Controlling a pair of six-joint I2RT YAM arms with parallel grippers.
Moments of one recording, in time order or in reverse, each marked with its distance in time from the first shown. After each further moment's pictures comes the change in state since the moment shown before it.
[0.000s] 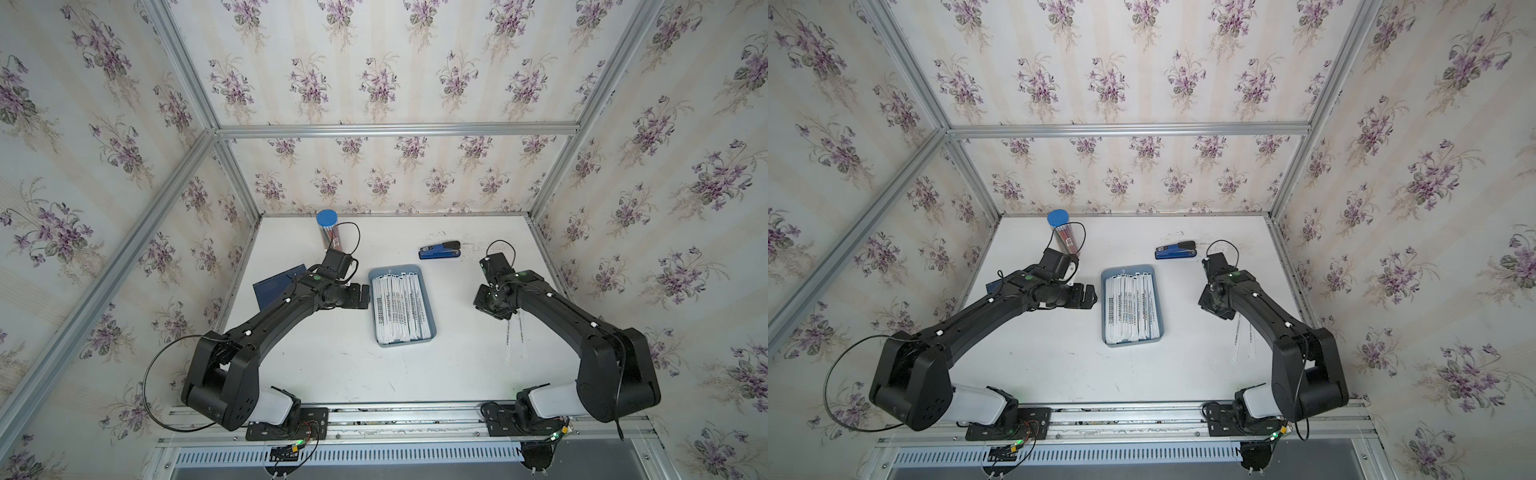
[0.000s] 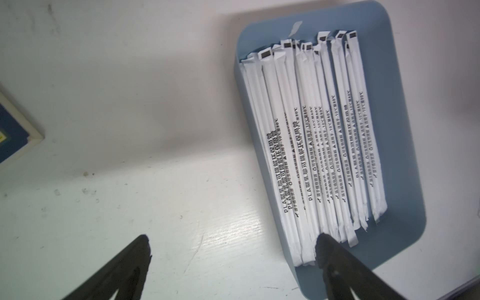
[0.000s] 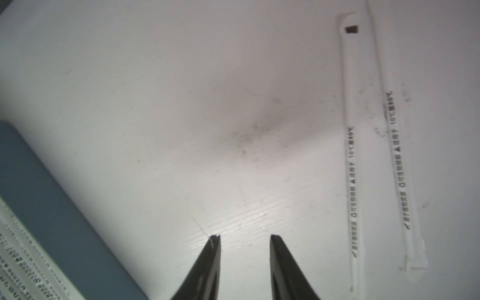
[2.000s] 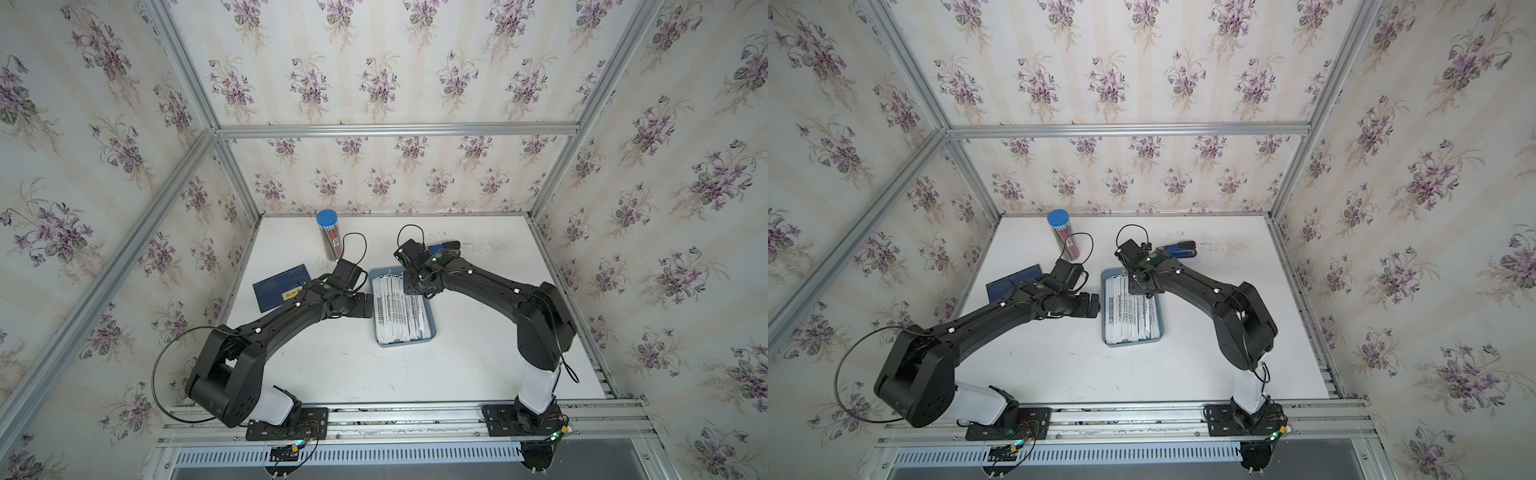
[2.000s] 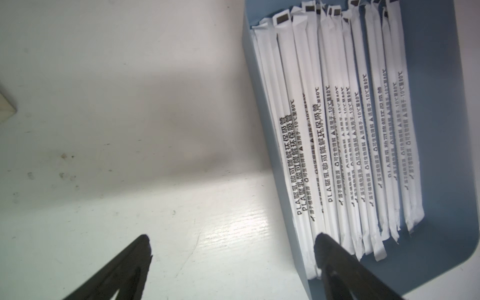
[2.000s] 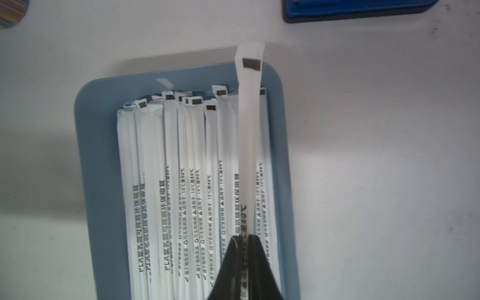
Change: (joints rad) left arm -0.061 -0.007 -0.099 0.048 -0.127 -0.089; right arm 0.566 0.498 0.626 -0.025 0.104 -0.021
